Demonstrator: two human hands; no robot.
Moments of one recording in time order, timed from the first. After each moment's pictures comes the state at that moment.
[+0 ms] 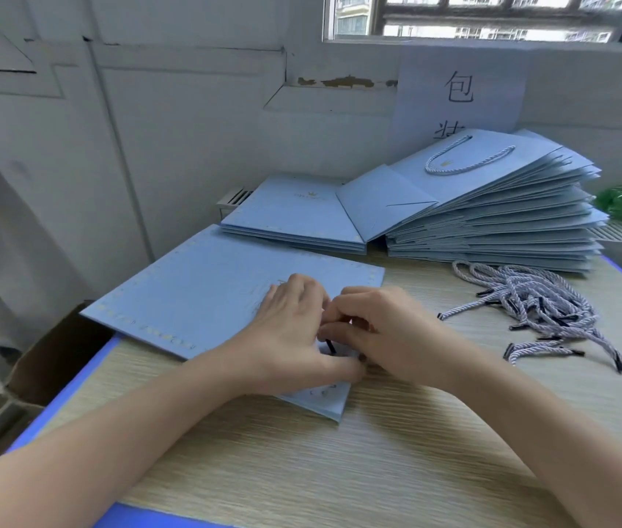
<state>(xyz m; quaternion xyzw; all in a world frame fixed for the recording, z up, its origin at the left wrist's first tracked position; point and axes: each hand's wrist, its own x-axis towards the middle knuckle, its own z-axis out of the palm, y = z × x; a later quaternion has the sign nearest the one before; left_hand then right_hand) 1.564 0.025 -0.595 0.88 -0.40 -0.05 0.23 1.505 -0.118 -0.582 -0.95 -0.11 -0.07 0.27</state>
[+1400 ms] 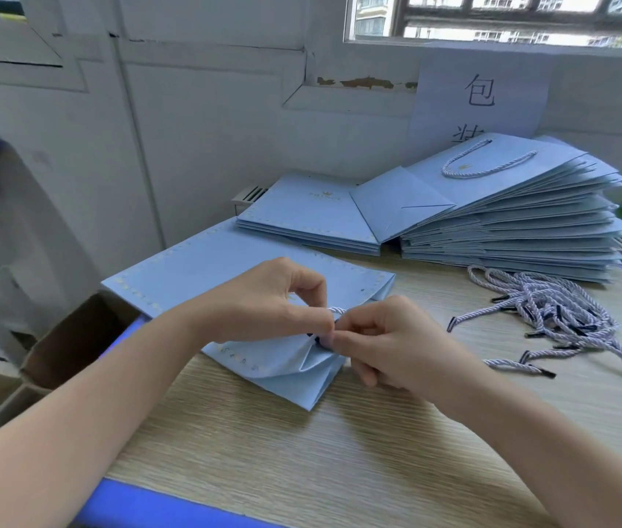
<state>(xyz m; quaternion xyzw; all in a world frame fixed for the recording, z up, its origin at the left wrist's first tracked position) 1.581 0.050 -0.561 0.84 -0.41 -0.14 0.33 1.485 -0.097 -0.572 -0.89 0.01 0.01 0.45</state>
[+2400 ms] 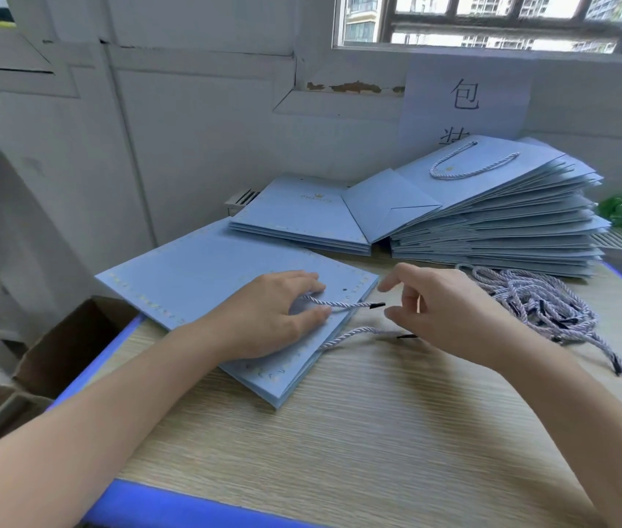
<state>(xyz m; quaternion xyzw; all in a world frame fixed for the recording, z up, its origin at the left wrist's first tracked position) 1.590 0.041 -0.587 0.89 -0.41 -0.03 0.21 1.494 -0.156 -0.565 -0.98 0.02 -0.09 0.15</state>
